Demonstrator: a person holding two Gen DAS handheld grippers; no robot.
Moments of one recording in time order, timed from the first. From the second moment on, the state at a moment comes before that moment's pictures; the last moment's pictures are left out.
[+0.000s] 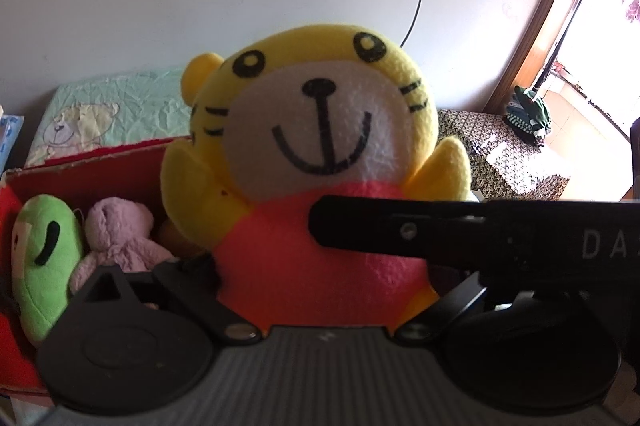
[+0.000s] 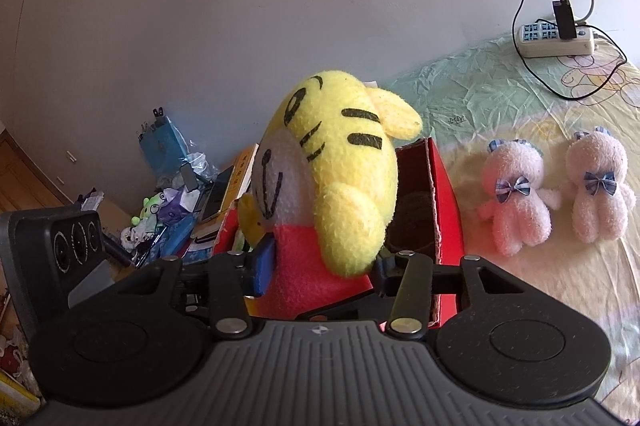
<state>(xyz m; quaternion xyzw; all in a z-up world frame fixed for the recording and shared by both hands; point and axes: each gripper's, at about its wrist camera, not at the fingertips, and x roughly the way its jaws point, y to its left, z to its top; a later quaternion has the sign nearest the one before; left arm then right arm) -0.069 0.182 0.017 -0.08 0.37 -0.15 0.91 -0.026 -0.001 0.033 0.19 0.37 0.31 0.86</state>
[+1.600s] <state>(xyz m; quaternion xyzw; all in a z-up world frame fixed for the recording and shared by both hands) -0.055 0.264 -0.013 -0.09 0.39 -0.07 0.91 0.010 0.063 -0.003 0.00 0.44 0.19 0.88</state>
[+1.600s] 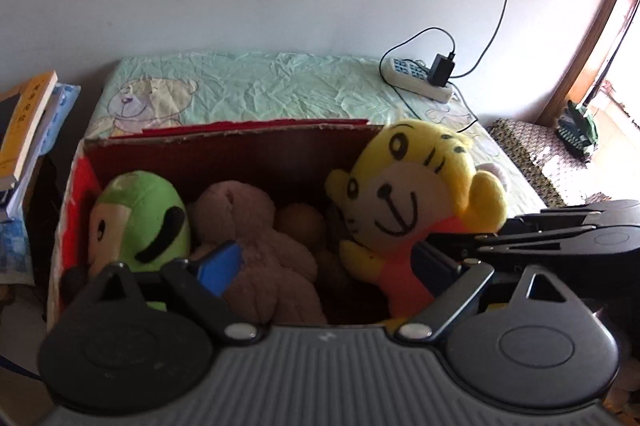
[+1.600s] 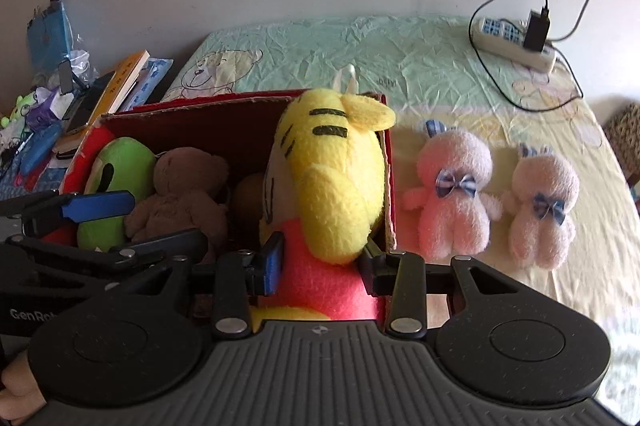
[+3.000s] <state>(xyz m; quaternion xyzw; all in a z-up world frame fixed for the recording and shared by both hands) -0.040 0.208 -0.024 -0.01 0.44 0.00 0.90 -0.019 0.004 -0.017 0.16 0.40 0.24 0.87</state>
